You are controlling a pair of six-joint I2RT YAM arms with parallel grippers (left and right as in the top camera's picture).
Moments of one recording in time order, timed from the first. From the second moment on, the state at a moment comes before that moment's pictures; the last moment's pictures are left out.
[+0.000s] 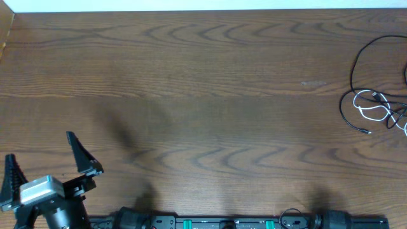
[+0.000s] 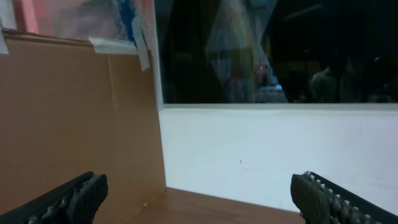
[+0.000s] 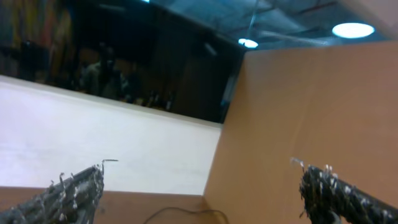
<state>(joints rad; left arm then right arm) -0.27 0.15 0.83 -0.34 -0.61 0.25 -0.15 0.08 1.40 -0.96 0.15 -0.32</state>
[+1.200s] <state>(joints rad) -0.27 0.15 0.85 -0.29 -0.61 0.25 0.00 0.08 1.44 -1.28 -0.03 -0.38</state>
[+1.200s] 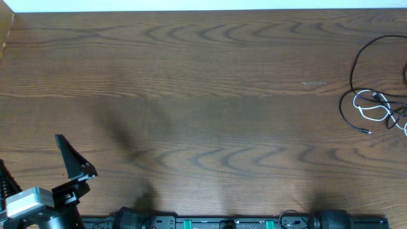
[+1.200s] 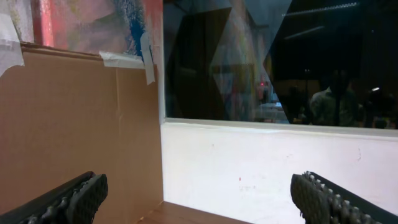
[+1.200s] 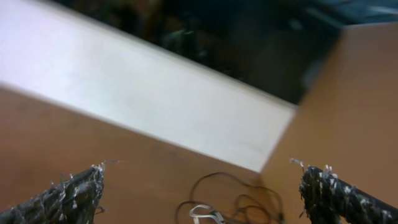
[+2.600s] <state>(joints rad) -0.27 0.15 0.85 -0.25 -0.61 0.25 0.00 0.08 0.77 -0.71 -0.58 -0.58</state>
